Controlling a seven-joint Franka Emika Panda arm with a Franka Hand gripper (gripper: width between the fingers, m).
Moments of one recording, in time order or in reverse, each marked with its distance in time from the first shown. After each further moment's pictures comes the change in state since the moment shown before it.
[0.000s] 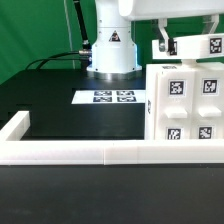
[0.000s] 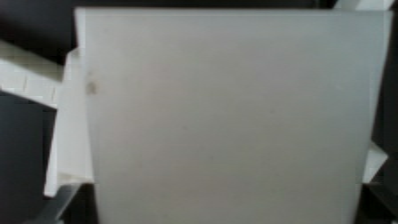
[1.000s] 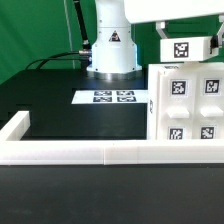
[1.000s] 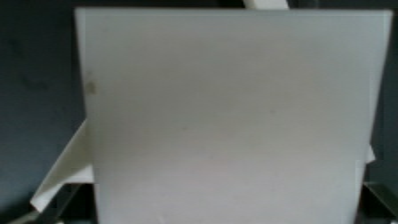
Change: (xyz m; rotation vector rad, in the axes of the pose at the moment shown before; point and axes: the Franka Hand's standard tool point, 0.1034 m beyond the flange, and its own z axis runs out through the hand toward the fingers) arm 0.005 -0.011 0.001 0.023 0.002 0.860
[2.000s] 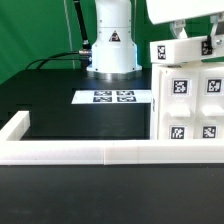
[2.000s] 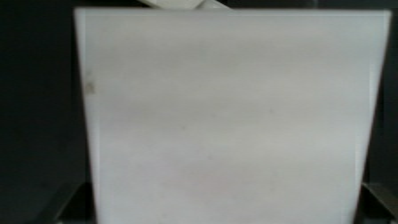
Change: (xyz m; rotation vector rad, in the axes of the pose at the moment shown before) arm -0.003 -0.006 0.001 0.054 -0.040 0.724
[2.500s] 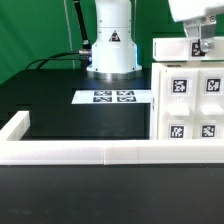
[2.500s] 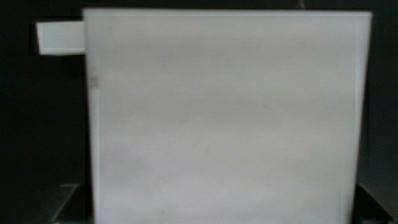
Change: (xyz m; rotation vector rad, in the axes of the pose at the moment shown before) arm -0.003 0.000 0.003 -0.001 -0.014 0.426
